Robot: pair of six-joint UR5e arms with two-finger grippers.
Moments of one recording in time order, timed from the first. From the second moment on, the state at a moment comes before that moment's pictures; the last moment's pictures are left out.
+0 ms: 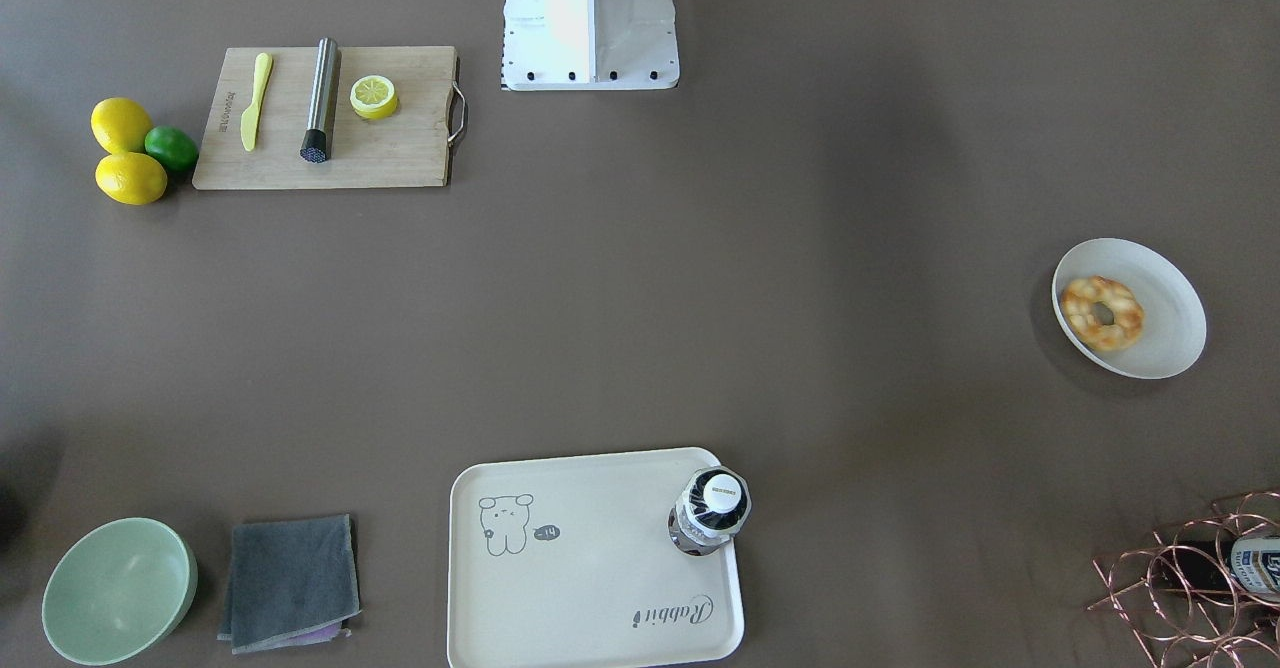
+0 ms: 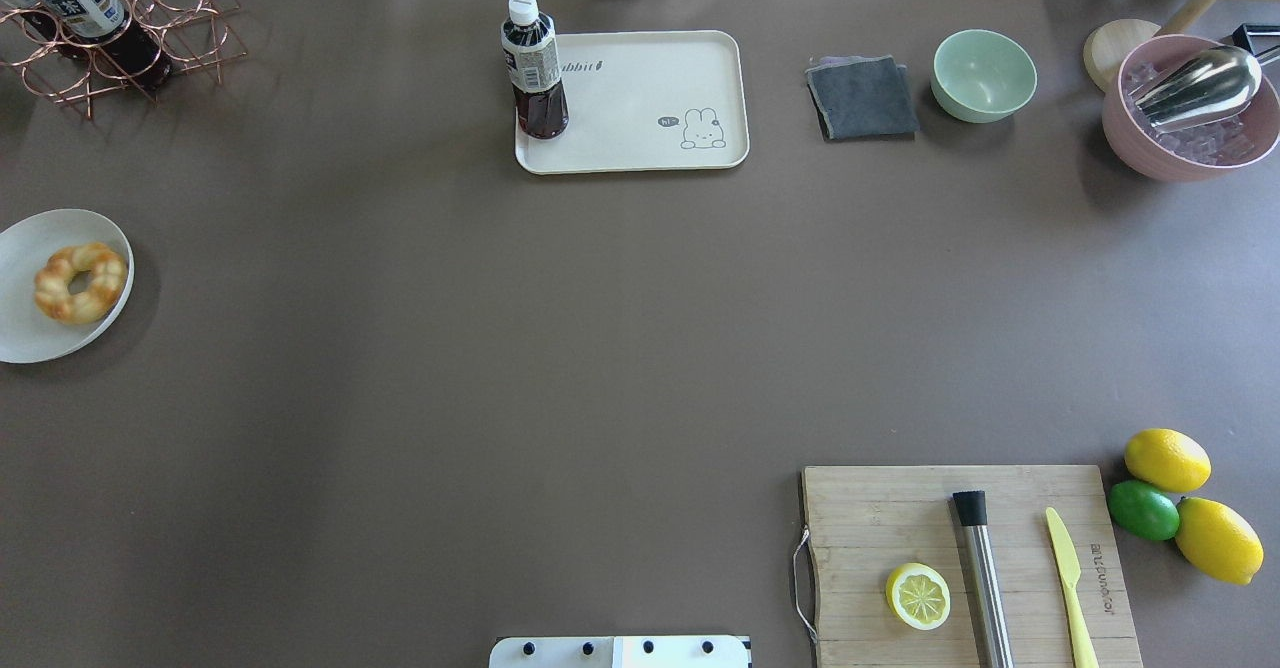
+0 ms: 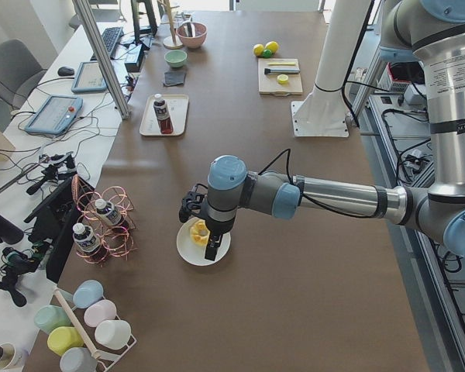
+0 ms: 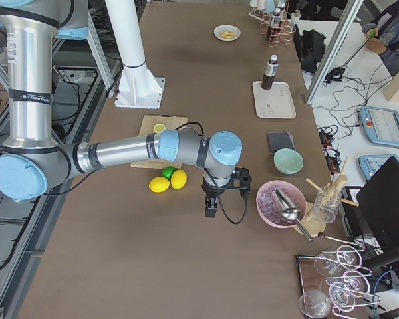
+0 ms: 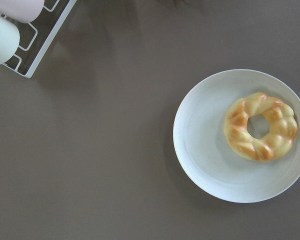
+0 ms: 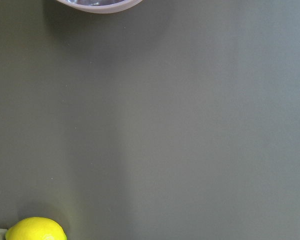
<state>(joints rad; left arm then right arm) -1.50 -1.36 -1.88 -1.72 -2.24 -0.02 1.59 -1.64 1.85 -1.93 2.34 -0.13</state>
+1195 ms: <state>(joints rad) -1.35 -1.43 -1.59 -2.00 -2.31 -0.25 1.59 -1.66 1.85 -1.92 2.36 -0.13</state>
